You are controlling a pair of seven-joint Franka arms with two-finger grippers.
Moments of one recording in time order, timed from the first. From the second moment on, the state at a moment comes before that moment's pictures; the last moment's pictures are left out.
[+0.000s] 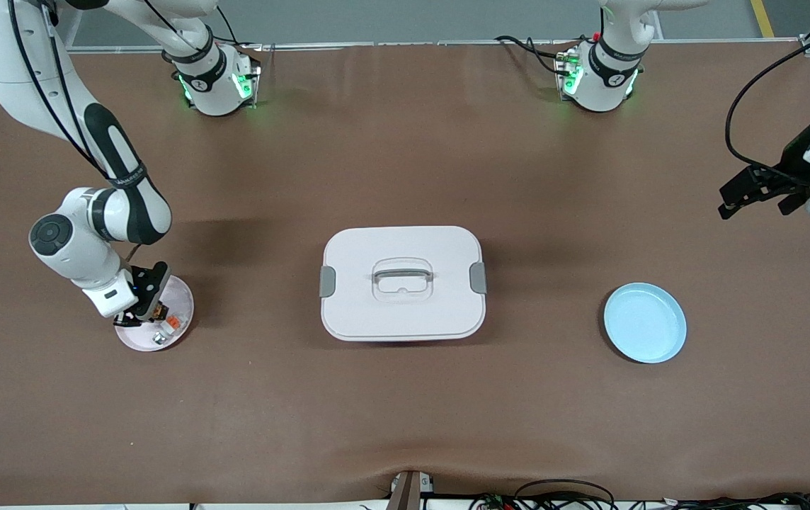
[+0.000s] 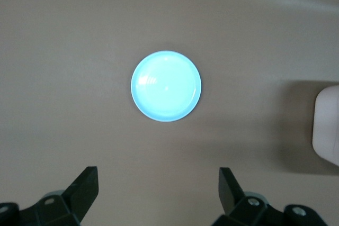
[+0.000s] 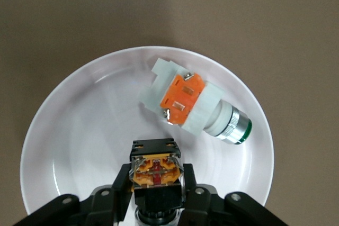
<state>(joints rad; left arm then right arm) 0.00 -0.08 -0.01 -1.80 -0.01 1.86 -0.08 -0.05 0.53 -0.06 -2.07 -0.02 2.75 -1.47</state>
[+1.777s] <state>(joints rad) 0.00 0.03 -0.01 -1.60 -0.01 1.65 -0.08 -0.09 0.43 -0.04 -1.49 0.01 1.80 -0.67</state>
